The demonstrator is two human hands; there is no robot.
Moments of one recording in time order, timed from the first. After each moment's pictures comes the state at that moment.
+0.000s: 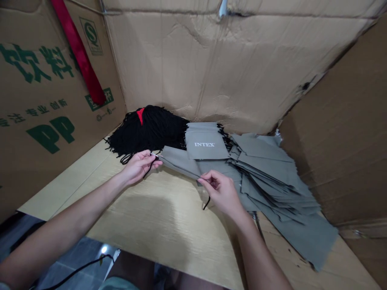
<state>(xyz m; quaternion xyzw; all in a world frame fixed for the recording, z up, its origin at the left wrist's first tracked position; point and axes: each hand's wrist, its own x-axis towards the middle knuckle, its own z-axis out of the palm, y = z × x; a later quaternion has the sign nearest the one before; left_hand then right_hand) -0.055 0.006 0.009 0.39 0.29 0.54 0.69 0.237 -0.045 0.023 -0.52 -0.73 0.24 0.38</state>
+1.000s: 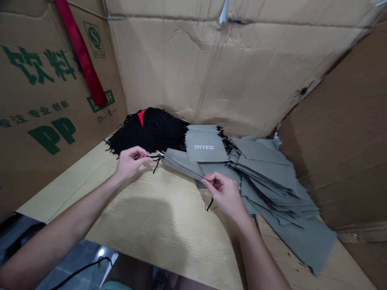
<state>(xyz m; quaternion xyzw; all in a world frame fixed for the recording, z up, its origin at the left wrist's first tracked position) -0.074 0.006 0.020 0.62 0.44 0.59 0.28 0.249 -0.035 0.012 -0.51 -0.71 0.24 0.42</state>
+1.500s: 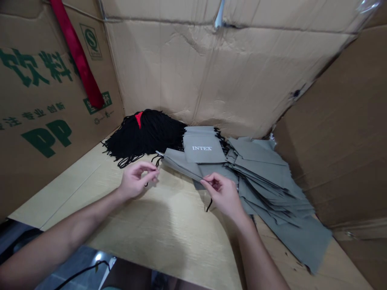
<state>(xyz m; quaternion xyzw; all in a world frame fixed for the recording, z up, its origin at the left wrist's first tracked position) -0.041 -0.029 0.013 0.66 0.30 0.61 0.32 0.251 -0.034 0.013 -0.52 -0.70 0.24 0.42</state>
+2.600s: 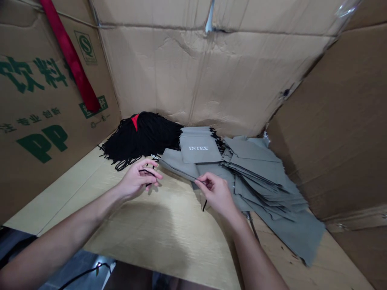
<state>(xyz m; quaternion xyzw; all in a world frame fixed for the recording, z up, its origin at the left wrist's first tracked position) -0.038 -0.027 0.029 0.49 0.32 0.48 0.65 0.241 -0.040 0.020 -0.54 -0.72 0.20 0.38</state>
